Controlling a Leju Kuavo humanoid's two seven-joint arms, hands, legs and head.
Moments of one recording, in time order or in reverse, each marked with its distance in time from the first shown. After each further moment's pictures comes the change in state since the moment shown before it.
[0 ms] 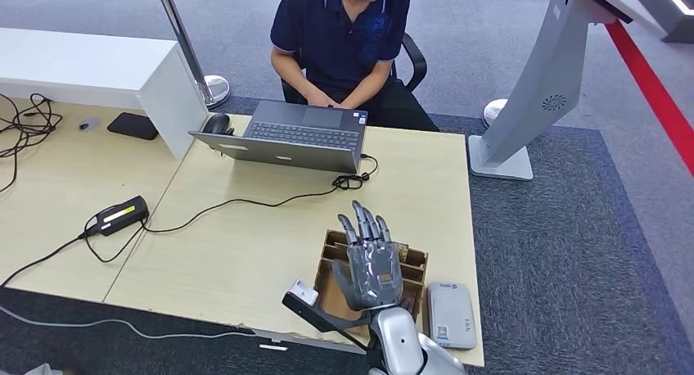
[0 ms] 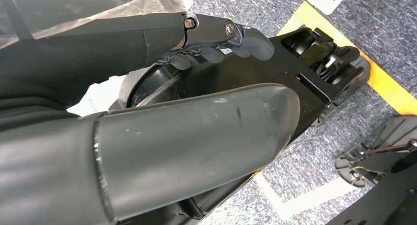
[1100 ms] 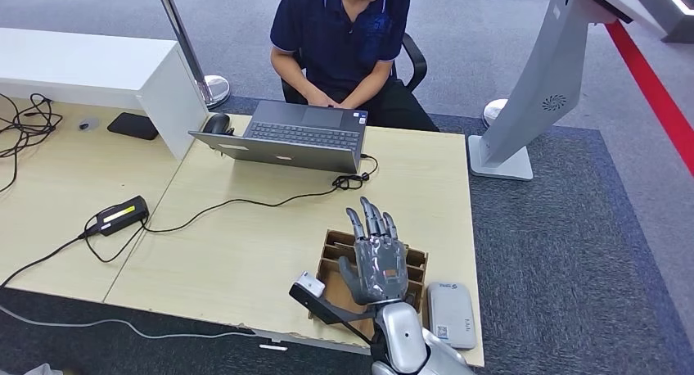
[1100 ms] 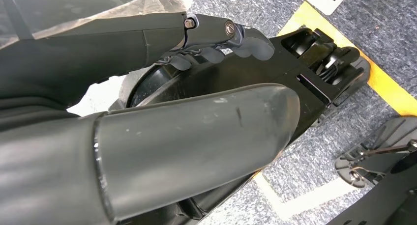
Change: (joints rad) left arm 0.000 0.000 0.000 0.000 0.000 0.002 0.000; right arm -0.013 -0.002 -0.017 0.028 -0.015 -0.017 0.000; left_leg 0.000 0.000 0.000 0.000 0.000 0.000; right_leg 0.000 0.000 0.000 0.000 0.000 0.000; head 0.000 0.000
